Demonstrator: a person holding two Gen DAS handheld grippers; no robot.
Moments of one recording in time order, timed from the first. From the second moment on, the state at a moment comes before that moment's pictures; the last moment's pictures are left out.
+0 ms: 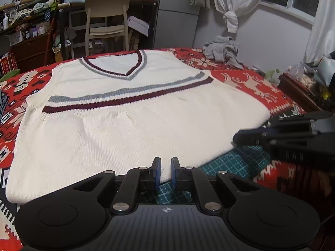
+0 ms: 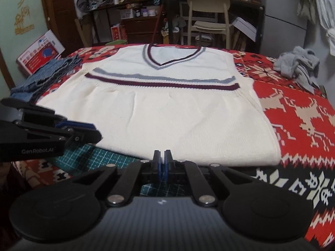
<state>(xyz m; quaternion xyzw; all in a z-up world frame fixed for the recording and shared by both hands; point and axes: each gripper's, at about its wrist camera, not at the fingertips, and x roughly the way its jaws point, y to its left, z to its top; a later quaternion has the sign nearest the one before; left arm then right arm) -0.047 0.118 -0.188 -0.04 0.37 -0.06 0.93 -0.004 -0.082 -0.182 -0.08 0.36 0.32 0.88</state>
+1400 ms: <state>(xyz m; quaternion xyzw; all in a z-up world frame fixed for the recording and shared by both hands) -0.038 0.117 -0.191 -0.05 0.38 -0.07 0.92 0.045 -0.135 -0.182 -0.08 0.36 0.21 0.91</state>
